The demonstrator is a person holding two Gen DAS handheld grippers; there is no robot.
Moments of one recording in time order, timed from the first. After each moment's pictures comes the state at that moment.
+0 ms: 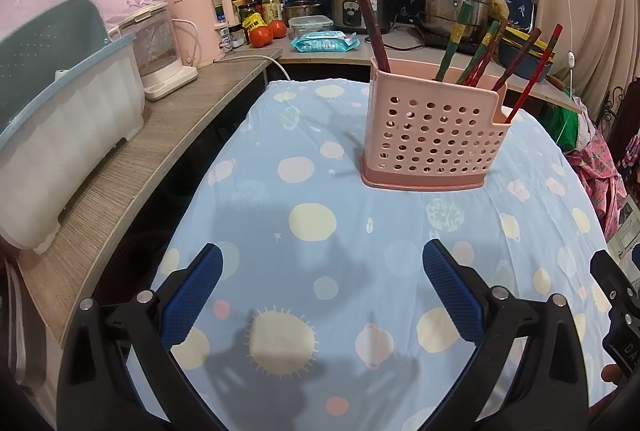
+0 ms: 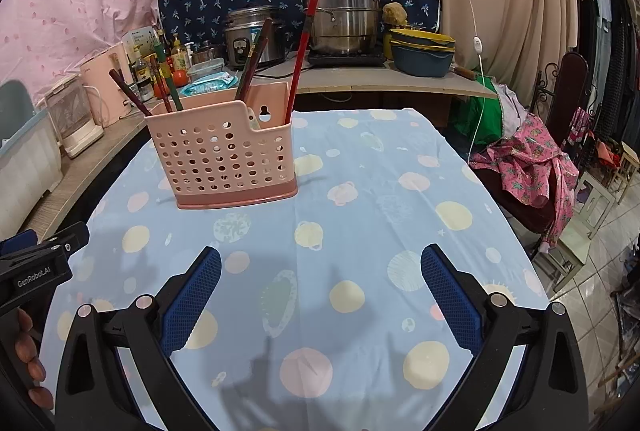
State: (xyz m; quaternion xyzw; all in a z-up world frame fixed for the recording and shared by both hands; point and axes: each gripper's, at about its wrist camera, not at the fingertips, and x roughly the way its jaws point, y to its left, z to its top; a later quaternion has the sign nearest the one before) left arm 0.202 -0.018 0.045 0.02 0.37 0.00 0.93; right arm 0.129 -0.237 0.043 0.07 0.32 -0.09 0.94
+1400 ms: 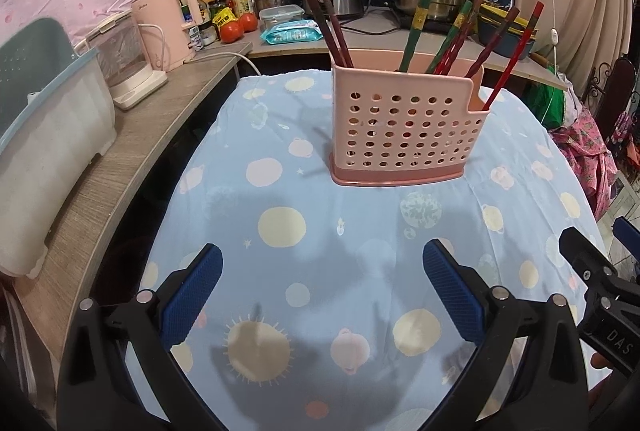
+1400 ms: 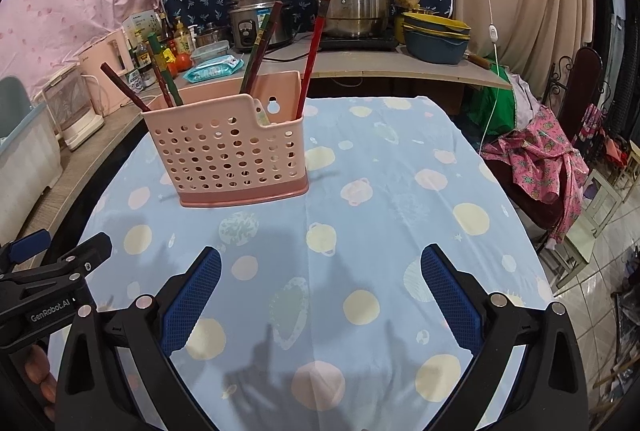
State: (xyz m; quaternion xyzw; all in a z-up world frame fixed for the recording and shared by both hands) left arm 0.221 -0.043 0.048 0.05 0.40 -0.04 0.92; right arm 0.159 -0.230 0.047 0.07 0.35 -0.08 0.93
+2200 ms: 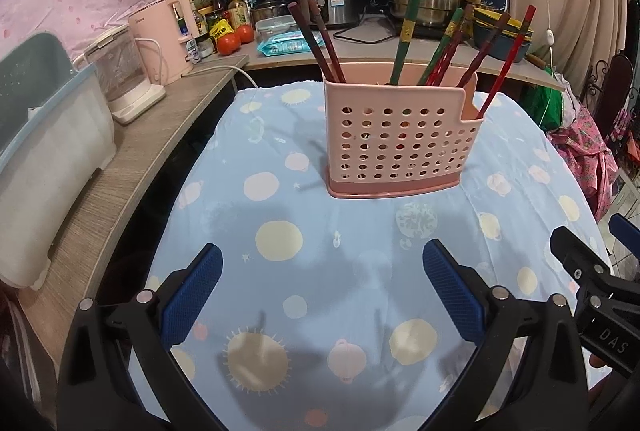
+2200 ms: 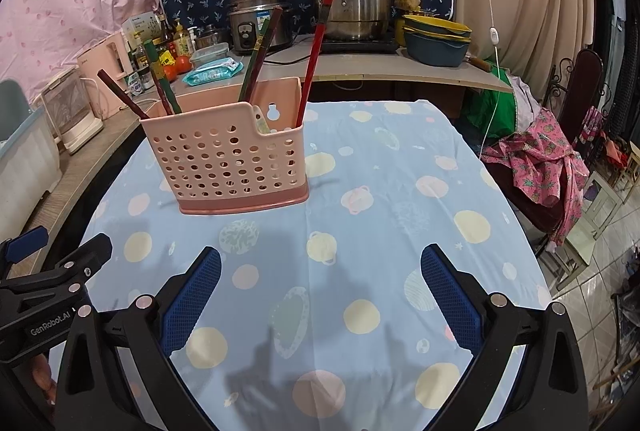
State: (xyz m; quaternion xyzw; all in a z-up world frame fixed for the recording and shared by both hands) left arm 0.222 -0.051 0.053 0.06 0.38 -0.04 0.92; right arm 0.167 -0.232 0.052 0.07 0.35 -0.08 0.93
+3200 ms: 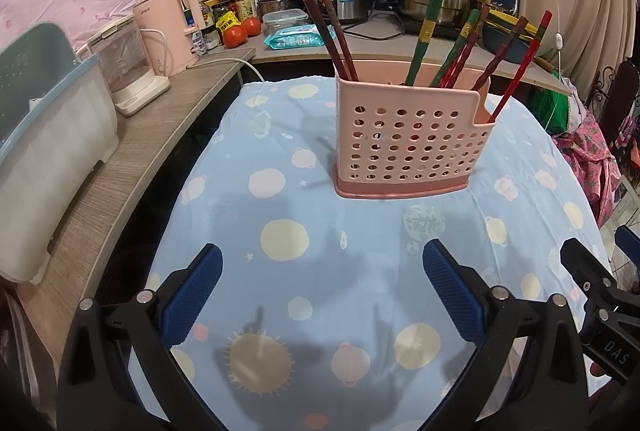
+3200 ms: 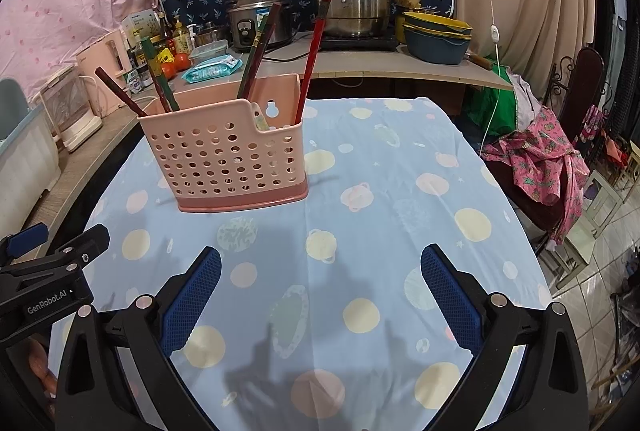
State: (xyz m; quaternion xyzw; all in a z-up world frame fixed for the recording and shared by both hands) left arm 0.230 -0.045 0.052 0.05 0.39 -0.03 0.92; right arm 0.169 -0.234 0.048 0.07 0.36 -0.08 0.93
